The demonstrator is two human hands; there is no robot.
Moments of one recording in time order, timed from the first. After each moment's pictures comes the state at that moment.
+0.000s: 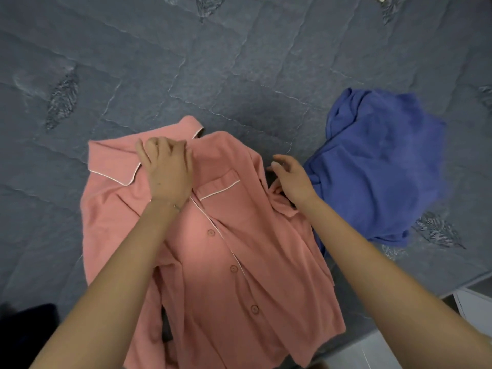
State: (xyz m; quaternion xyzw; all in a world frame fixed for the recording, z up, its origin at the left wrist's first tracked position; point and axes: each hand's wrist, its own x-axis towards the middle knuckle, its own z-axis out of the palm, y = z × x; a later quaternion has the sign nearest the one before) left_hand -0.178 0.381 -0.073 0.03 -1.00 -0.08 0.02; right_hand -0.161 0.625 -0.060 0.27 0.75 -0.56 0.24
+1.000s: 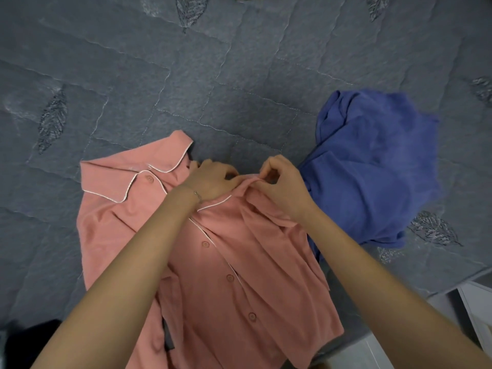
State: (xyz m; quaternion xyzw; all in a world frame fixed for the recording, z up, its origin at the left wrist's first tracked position) left_hand -0.218 0.458 -0.031 -0.14 -0.90 -0.12 -0.39; right_hand -0.164 0.632 -0.028 0.08 0.82 -0.54 0.13
